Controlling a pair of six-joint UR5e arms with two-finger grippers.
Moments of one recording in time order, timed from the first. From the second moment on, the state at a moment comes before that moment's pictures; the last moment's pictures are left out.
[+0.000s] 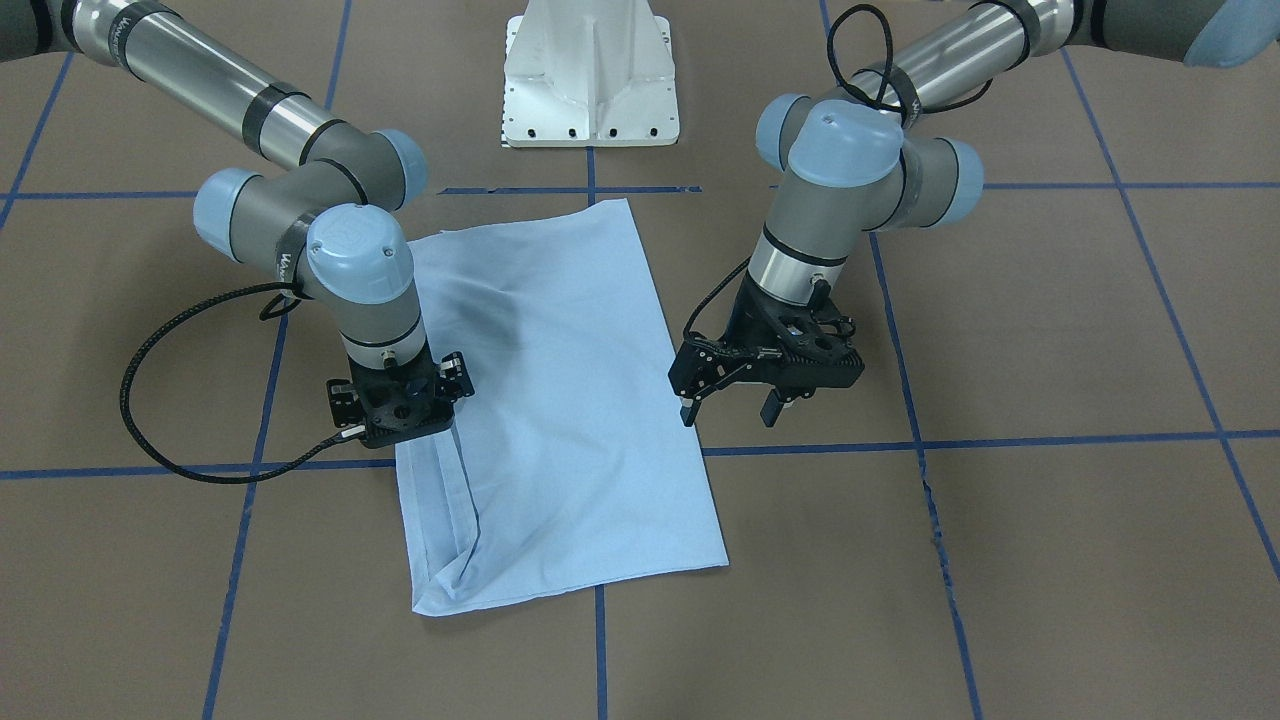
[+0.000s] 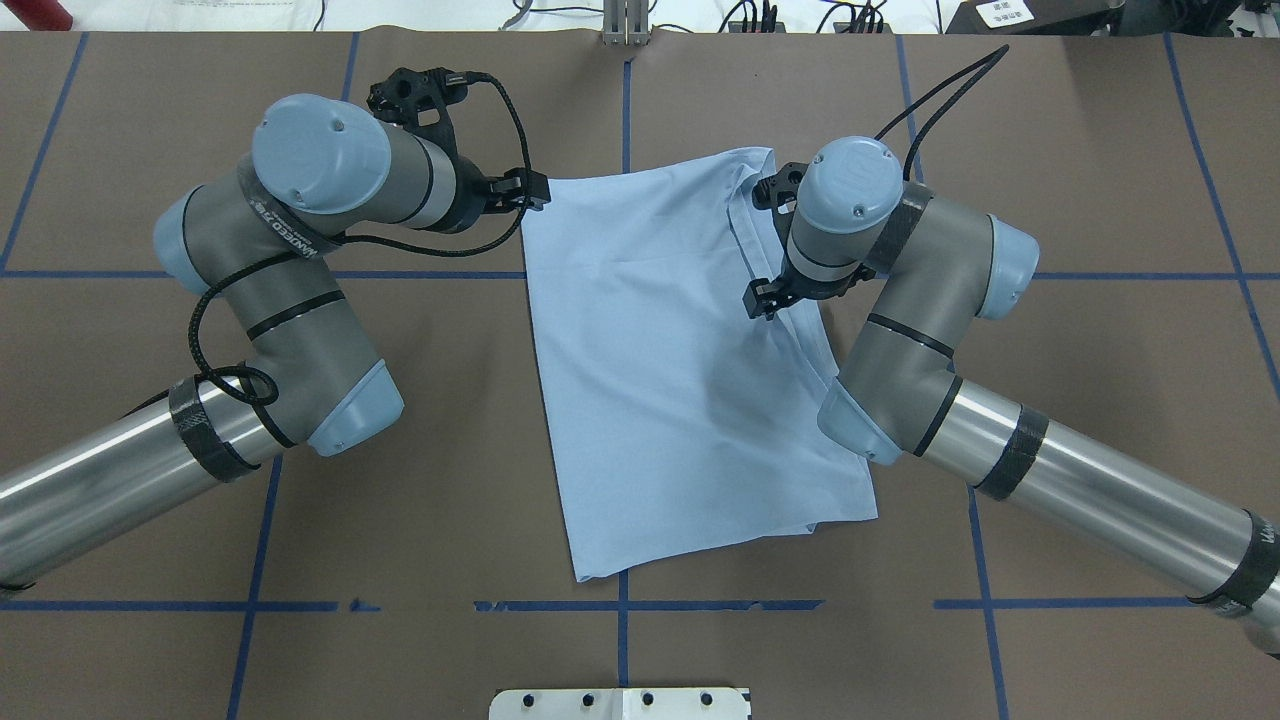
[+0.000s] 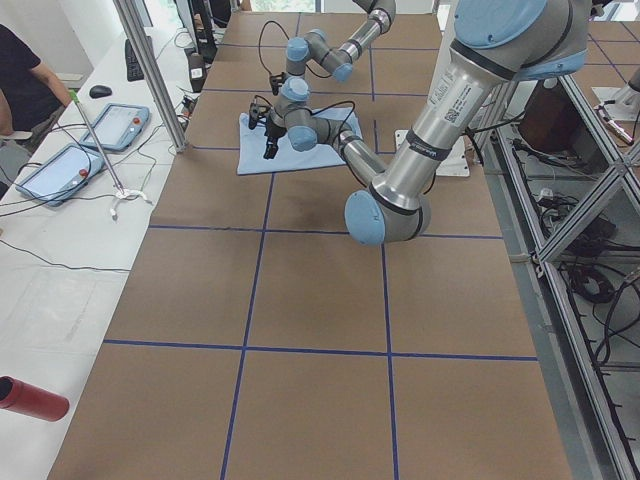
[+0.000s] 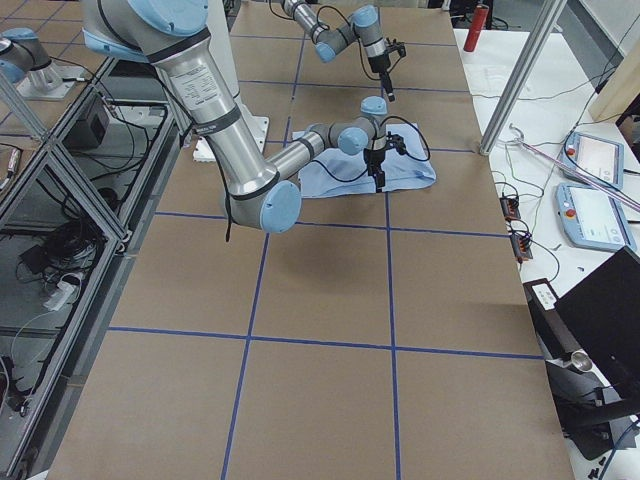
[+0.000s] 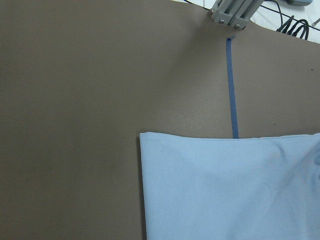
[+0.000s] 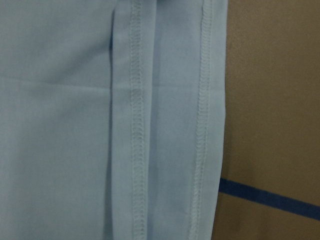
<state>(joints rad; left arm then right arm) -0.71 -2.22 -1.52 -2.06 -1.74 -1.29 0.68 -0.95 1.43 -1.43 1.86 0.75</state>
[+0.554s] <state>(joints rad) -0.71 -2.22 -1.52 -2.08 -1.74 -1.29 0.70 -0.96 1.43 -1.43 1.86 0.73</state>
